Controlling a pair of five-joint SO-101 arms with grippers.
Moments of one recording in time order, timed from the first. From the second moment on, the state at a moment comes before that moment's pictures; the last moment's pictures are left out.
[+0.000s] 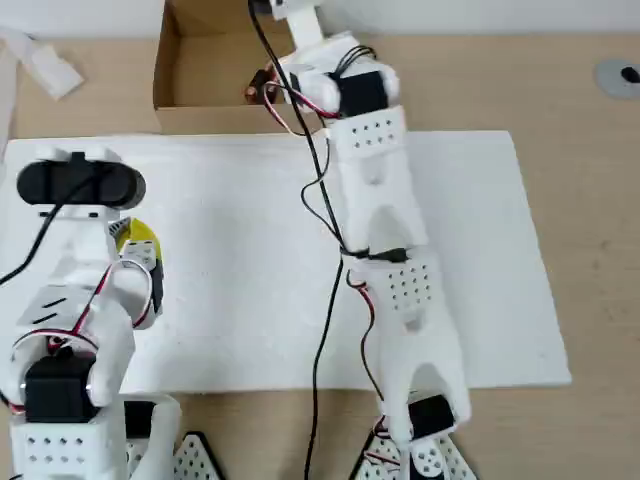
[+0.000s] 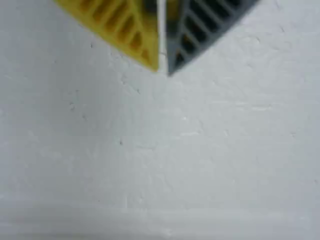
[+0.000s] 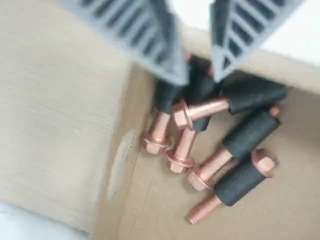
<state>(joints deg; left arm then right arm) -3.9 -73.8 46.6 68.6 -12.3 -21.1 52.5 -88.0 82.2 -1.2</state>
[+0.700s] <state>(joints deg) -8.1 -84.7 64.6 58.4 -12.6 -15.7 -4.4 -47.9 101.4 -5.6</state>
